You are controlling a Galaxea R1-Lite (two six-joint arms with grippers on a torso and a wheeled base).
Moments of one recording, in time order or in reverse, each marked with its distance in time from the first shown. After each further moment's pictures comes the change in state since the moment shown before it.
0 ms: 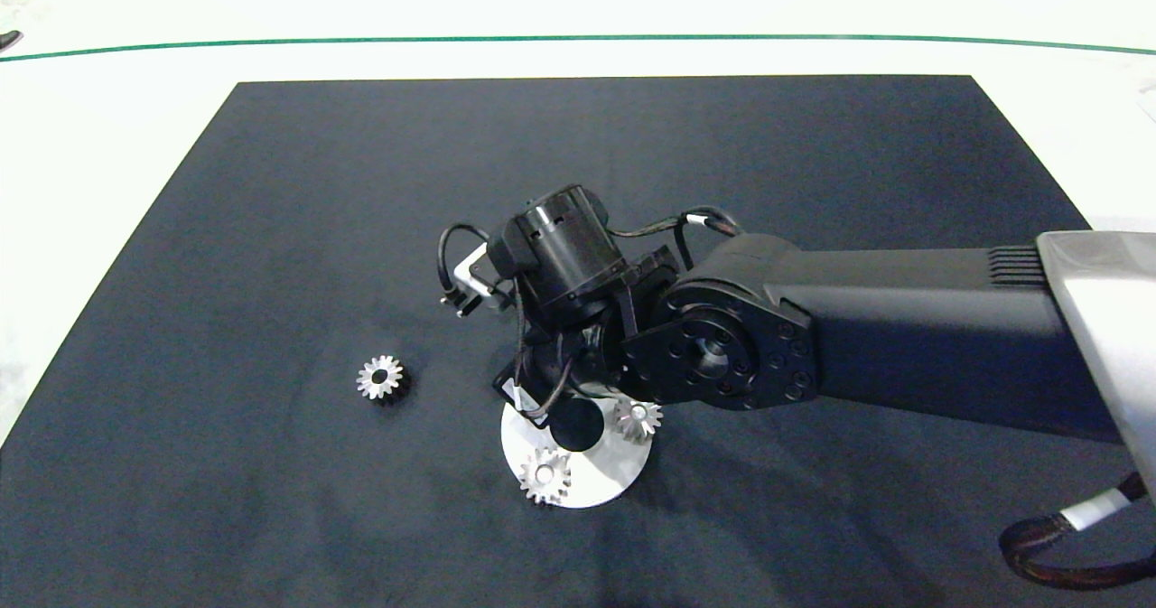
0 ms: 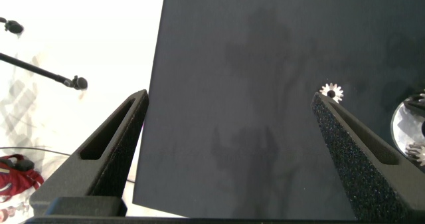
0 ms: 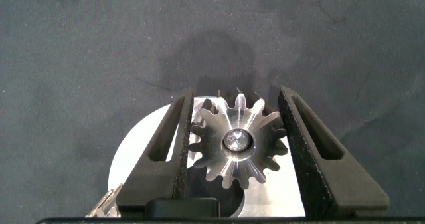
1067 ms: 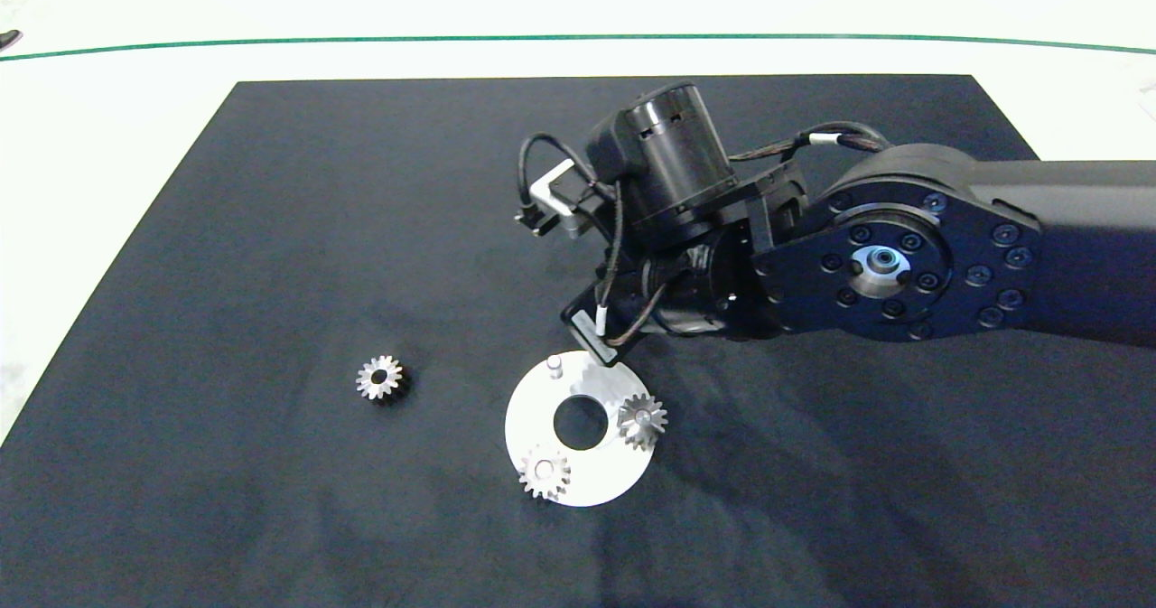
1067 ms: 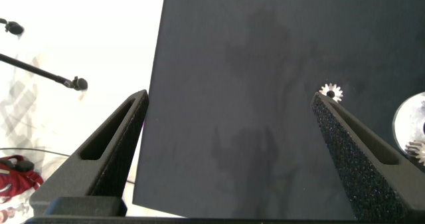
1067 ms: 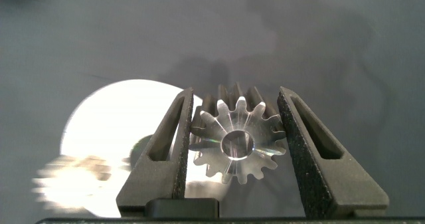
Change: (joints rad) left arm -0.001 -0.005 0.000 0.000 0.000 0.000; right arm -0.061 -0.176 0.080 0.008 -0.064 -0.004
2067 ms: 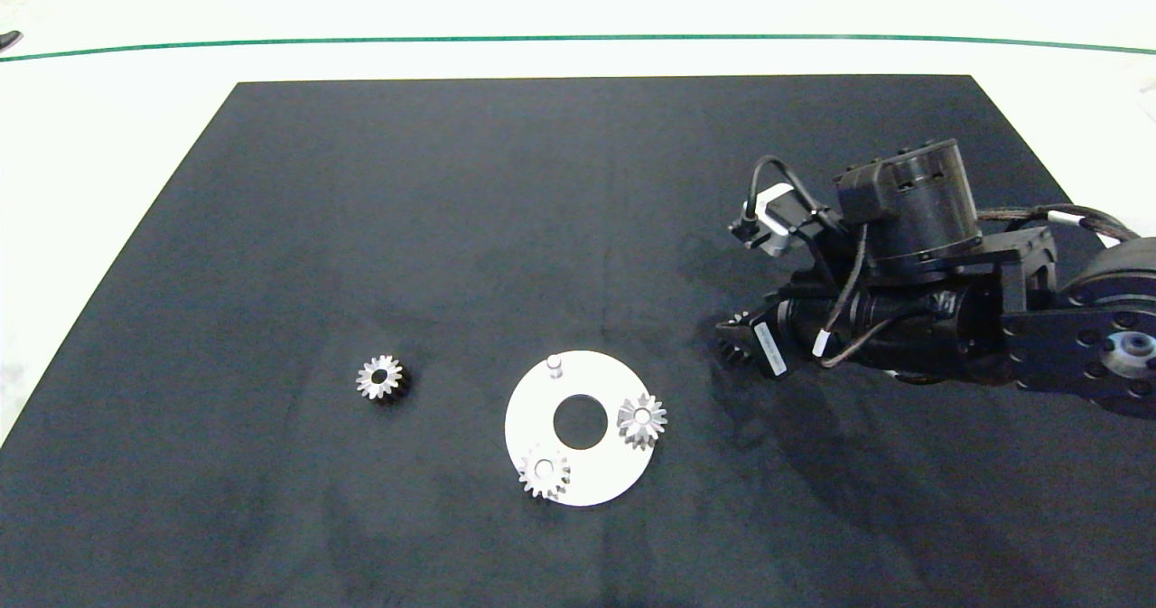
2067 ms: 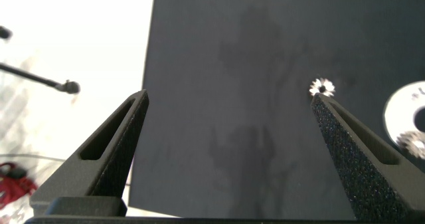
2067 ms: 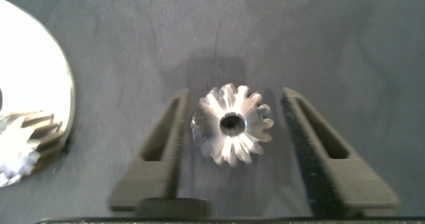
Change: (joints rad) left arm -0.042 0.000 0.011 0.000 -0.008 0.001; right arm -0.279 -0.307 0.630 -0.372 0.111 0.057
